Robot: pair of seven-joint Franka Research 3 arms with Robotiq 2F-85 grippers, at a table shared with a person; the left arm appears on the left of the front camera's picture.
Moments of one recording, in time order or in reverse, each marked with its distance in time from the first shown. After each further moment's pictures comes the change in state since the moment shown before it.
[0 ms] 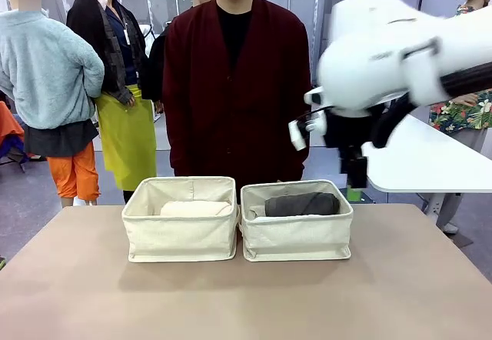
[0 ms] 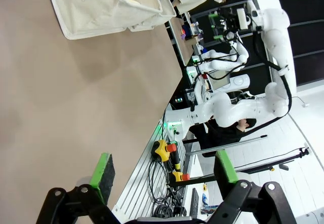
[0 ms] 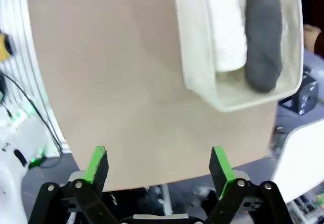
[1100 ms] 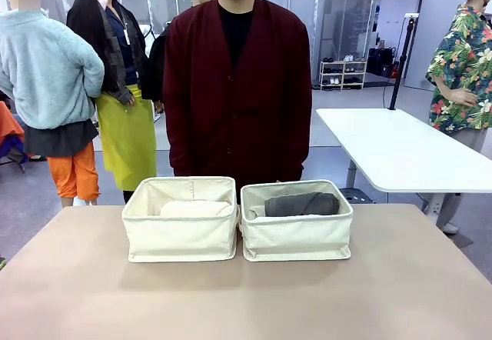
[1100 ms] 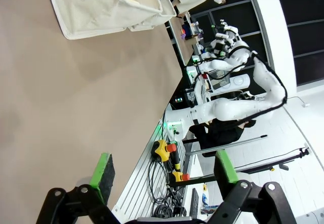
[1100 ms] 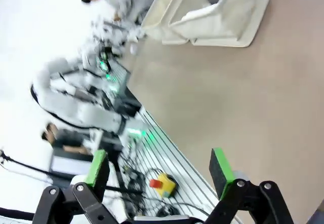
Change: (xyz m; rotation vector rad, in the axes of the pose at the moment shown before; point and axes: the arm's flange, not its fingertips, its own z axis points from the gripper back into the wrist) left arm 0.000 0.000 -0.001 -0.001 0.001 0.000; right arm -0.420 0.084 -0.149 0.774 -1.158 -1.033
